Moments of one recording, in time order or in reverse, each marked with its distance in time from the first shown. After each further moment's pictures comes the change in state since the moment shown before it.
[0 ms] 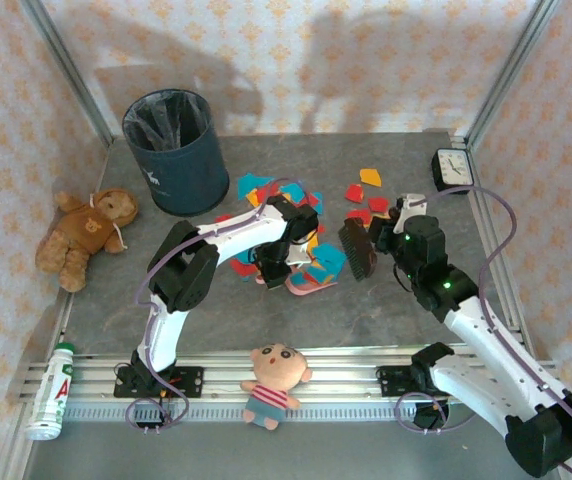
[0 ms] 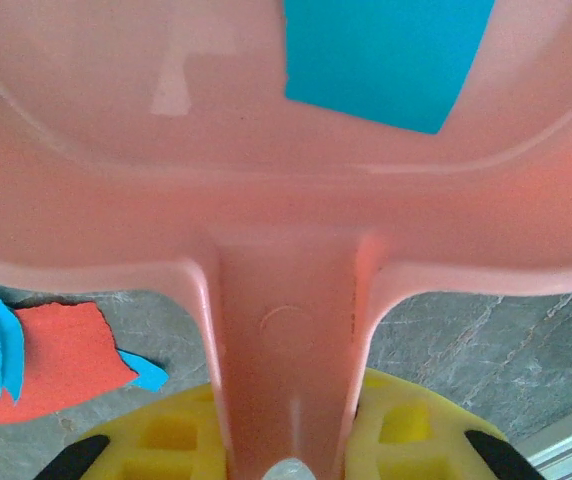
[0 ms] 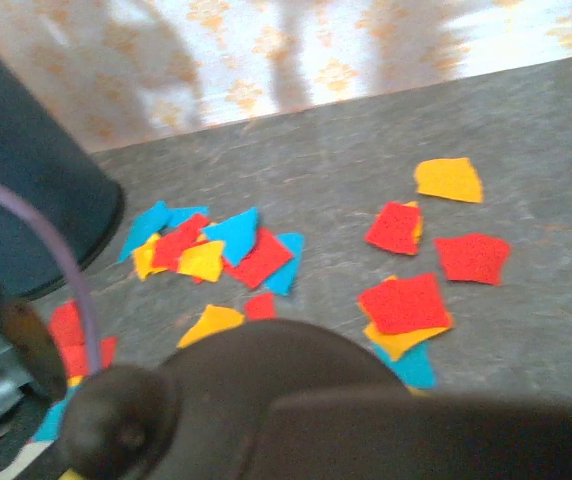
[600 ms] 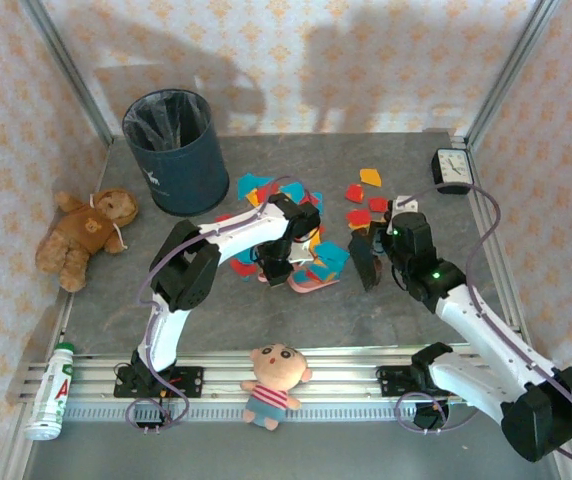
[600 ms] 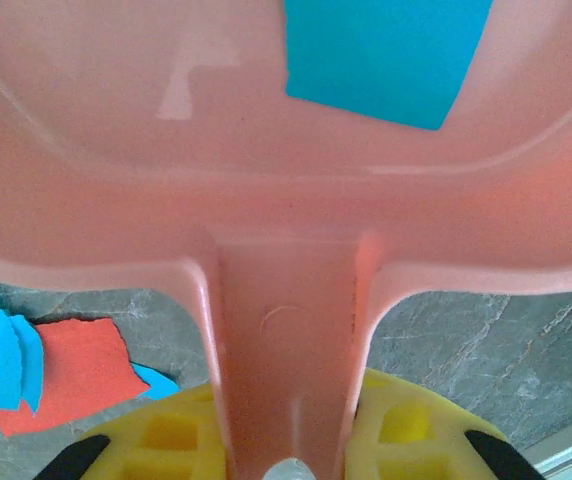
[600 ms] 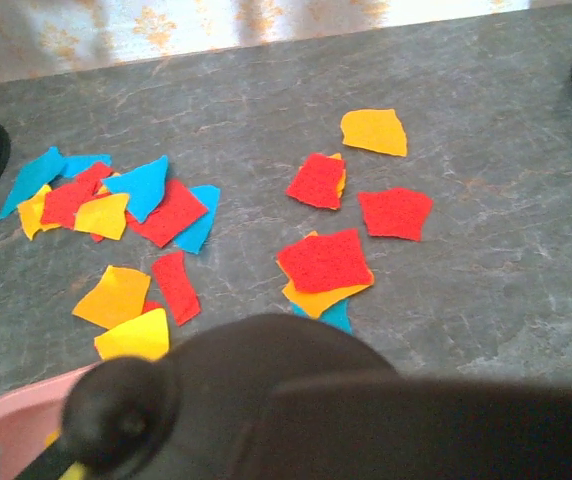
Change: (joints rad) left arm 0.000 0.019 0.031 0.000 0.001 -0.002; right arm 0.000 0.113 -0.003 -0.009 0.021 -0.053
